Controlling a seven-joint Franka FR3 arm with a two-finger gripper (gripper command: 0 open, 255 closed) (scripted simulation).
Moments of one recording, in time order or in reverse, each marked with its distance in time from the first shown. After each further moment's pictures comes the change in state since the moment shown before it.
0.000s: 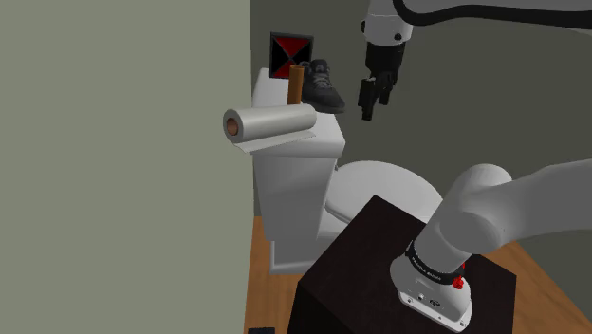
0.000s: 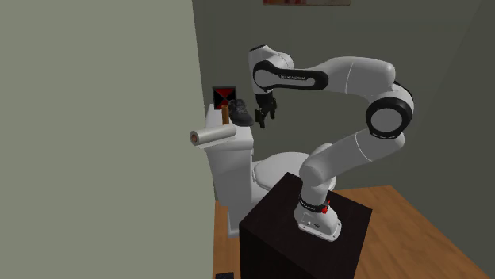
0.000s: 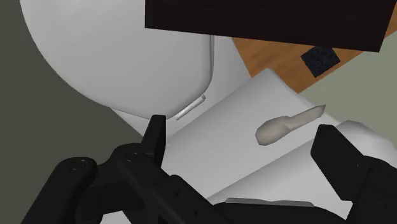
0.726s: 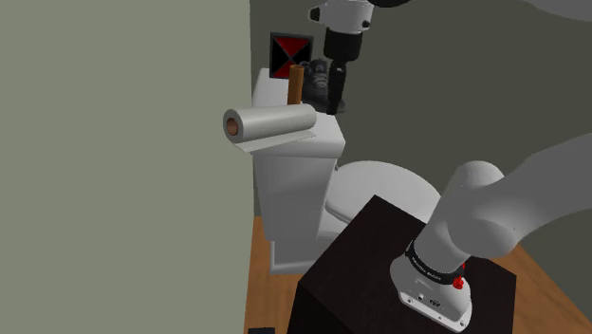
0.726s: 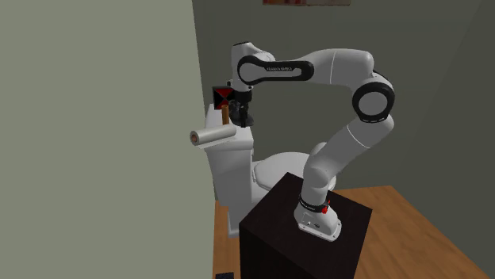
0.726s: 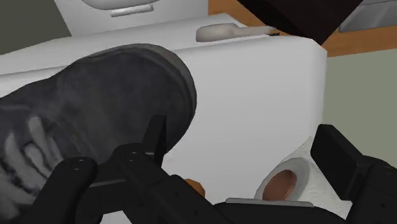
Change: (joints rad) arm 0.192 0.194 -0.049 0.140 0.089 0.147 -0.384
